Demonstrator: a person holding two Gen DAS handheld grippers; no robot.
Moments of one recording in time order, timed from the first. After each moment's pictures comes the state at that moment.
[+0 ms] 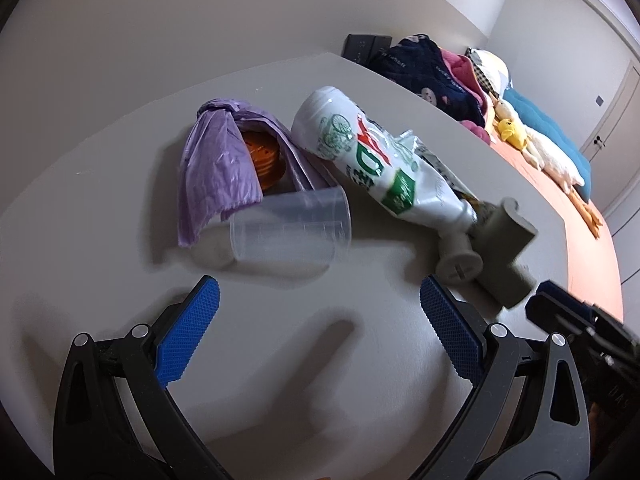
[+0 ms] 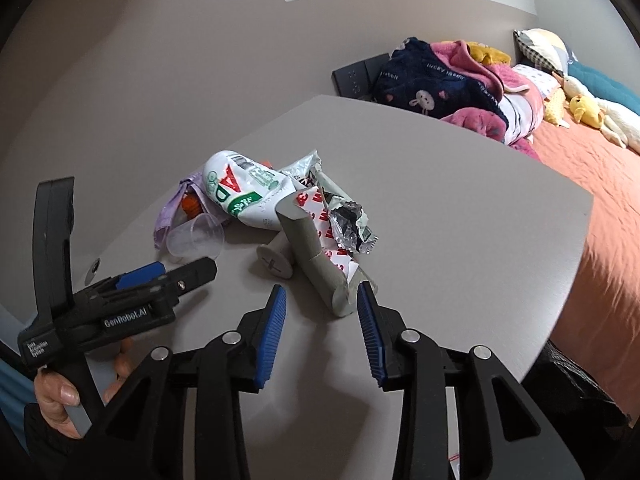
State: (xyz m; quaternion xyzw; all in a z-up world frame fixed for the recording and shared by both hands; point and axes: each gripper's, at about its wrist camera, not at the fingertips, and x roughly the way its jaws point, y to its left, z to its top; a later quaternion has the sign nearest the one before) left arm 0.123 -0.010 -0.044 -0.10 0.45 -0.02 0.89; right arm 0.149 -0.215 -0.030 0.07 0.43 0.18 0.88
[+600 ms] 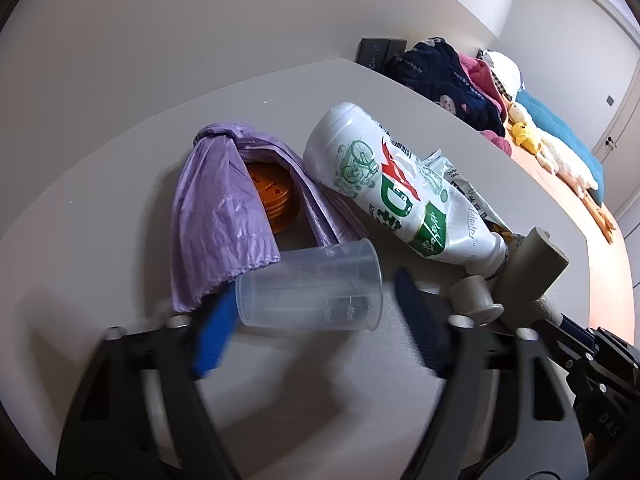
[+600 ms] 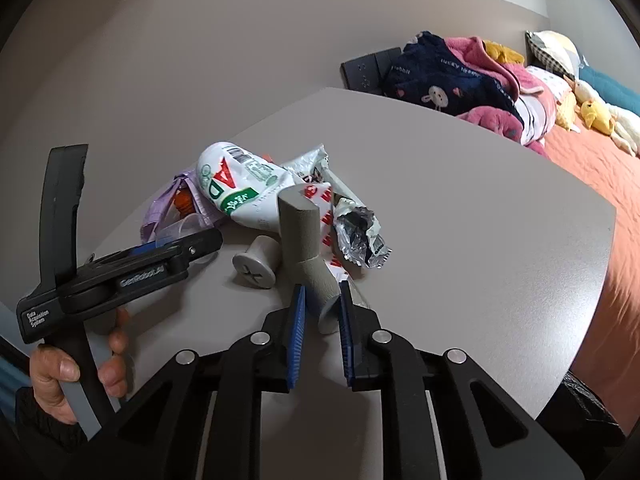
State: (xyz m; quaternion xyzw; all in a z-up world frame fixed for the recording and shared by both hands) left arm 0.151 -0.005 -0.048 -0.08 0.45 0.00 0.89; right arm 0.165 -0.204 -0.042 0.06 0.43 0.19 0.88
